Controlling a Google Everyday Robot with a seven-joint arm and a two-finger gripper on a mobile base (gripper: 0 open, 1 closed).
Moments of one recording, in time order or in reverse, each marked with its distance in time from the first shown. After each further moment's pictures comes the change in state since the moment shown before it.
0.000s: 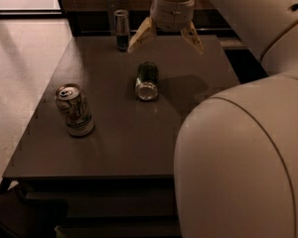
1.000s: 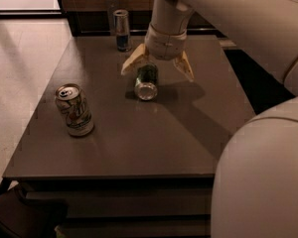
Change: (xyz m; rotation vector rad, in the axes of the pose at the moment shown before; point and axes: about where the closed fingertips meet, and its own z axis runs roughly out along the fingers) arm 0.034 0.022 0.055 -0.072 0.030 0.046
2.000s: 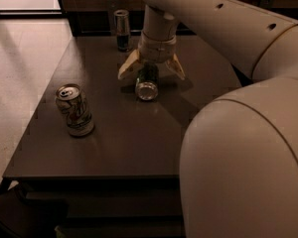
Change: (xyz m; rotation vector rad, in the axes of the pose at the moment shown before) arm -0.034 0.005 0.034 0.030 -0.005 -0.100
